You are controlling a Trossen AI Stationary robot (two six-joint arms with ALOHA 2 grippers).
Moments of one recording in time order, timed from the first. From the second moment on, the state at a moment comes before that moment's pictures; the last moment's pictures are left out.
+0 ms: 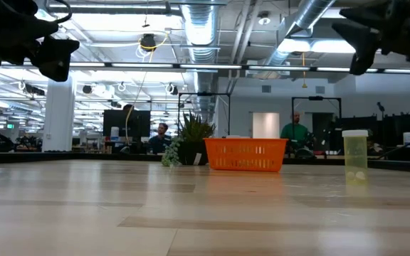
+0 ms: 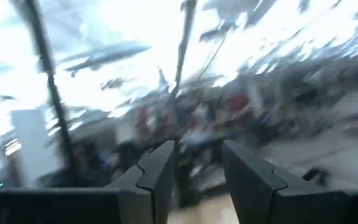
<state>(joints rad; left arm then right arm) -0.32 0.01 0.01 0.05 -0.16 -0.09 -0.08 0.09 0.01 0.45 0.03 0.27</state>
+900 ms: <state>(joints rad) -0.32 0.01 0.01 0.05 -0.16 -0.09 0.28 1.12 1.07 -0.93 0.09 0.30</state>
